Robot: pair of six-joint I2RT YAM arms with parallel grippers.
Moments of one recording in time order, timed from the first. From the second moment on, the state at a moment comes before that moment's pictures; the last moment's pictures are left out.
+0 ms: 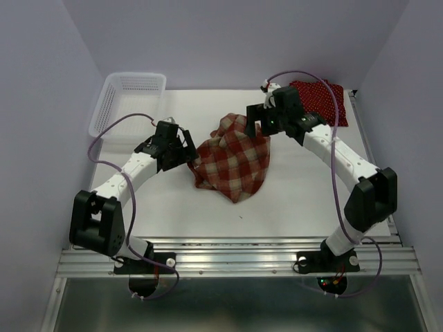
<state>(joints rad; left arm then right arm) -0.33 1.37 0.99 -0.48 -0.04 -0.63 0.45 1.57 1.40 -0.48 -0.13 0.23</state>
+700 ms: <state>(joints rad) -0.32 1.65 1.02 -0.35 0.11 -0.61 0.45 2.44 2.29 -0.64 0.00 0.20</state>
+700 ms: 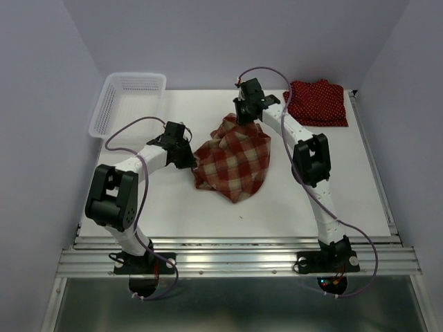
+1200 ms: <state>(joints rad) -0.32 1.43 1.18 -0.46 -0.04 -0.60 0.46 1.84 1.85 -0.46 0.19 0.22</state>
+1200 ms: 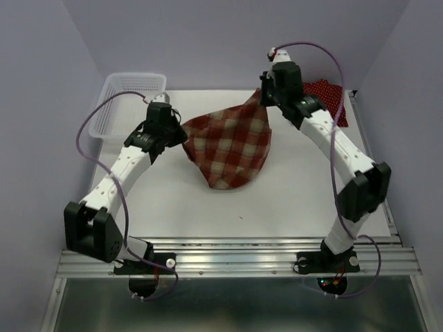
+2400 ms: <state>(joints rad) -0.23 1.65 1.35 -0.52 -0.02 -0.64 0.40 1.76 1.60 -0.42 0.16 0.24</state>
